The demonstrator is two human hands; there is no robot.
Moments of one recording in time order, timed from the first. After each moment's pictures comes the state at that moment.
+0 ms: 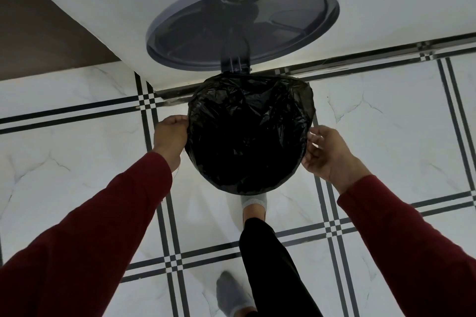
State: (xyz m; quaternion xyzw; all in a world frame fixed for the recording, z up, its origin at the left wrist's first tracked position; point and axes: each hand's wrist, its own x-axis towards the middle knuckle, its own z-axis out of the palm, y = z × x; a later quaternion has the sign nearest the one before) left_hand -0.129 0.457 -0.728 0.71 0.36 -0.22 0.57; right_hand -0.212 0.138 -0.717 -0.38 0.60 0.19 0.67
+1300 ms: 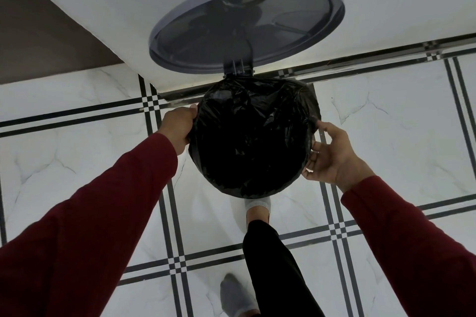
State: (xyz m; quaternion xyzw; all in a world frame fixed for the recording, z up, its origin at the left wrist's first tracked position) left_hand -0.091 0.449 -0.724 0.70 0.33 -0.34 0.53; right_hand -0.213 0.130 -0.716 -0.35 0.58 0.28 0.68
